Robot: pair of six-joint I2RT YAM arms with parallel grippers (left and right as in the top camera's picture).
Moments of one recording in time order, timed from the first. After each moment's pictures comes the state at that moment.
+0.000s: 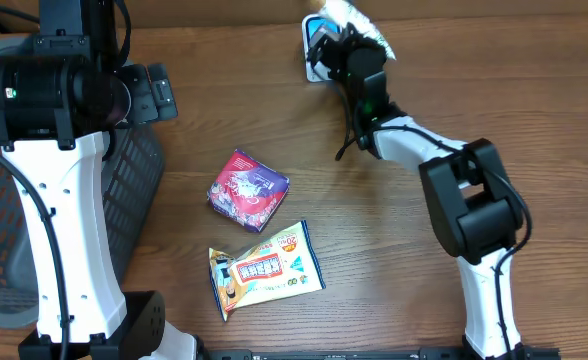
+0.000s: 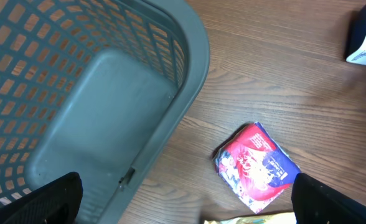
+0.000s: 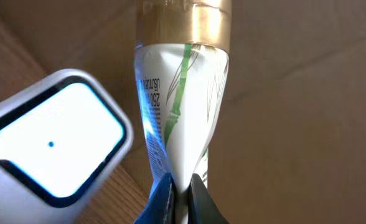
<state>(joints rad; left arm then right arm) -0.01 1.72 2.35 -1.69 -0.22 -0.26 0.42 2.31 1.53 0.65 0.33 -0.97</state>
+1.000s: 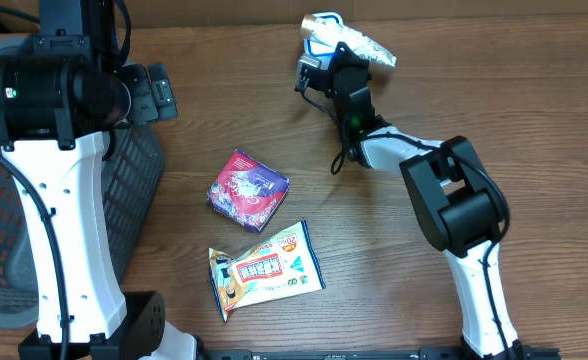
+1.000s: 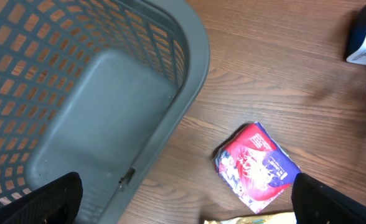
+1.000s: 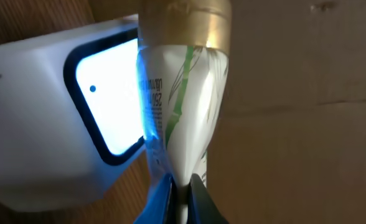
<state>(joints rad) -0.01 1.72 2.35 -1.69 -0.21 -0.26 0.45 2.37 1.53 0.66 0.43 -1.29</state>
